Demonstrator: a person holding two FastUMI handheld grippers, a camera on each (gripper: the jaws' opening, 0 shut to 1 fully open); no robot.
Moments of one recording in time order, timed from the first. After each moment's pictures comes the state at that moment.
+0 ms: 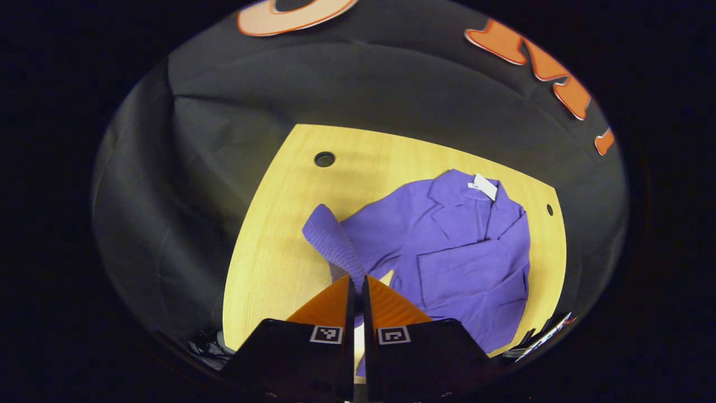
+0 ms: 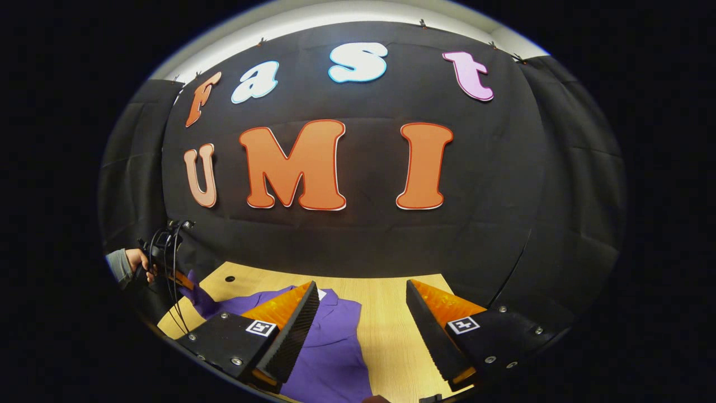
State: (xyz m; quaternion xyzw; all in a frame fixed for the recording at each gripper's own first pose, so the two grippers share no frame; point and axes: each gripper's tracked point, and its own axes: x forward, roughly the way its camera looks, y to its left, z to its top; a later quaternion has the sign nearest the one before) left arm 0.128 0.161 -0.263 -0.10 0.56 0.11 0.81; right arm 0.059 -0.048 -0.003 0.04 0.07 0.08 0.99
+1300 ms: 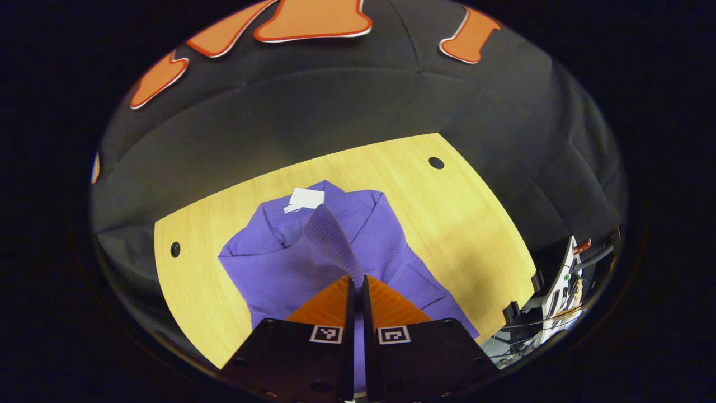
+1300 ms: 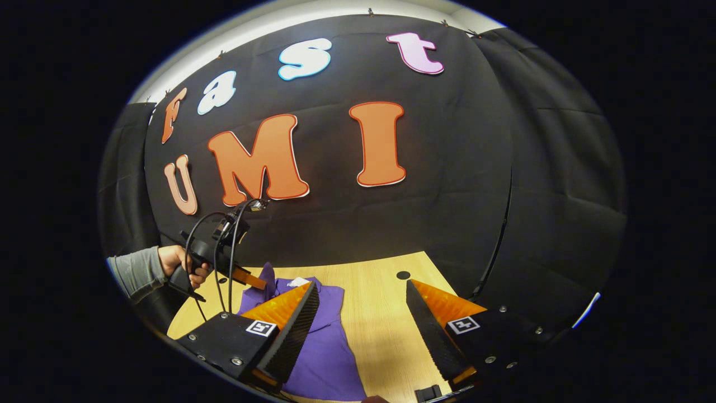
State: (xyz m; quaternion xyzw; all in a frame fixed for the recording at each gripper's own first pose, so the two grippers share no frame) left arm 0.240 -0.175 -0.245 0.02 0.53 -0.16 0.83; right arm 0.044 -0.125 -0.055 0.11 0.11 0.05 0.99
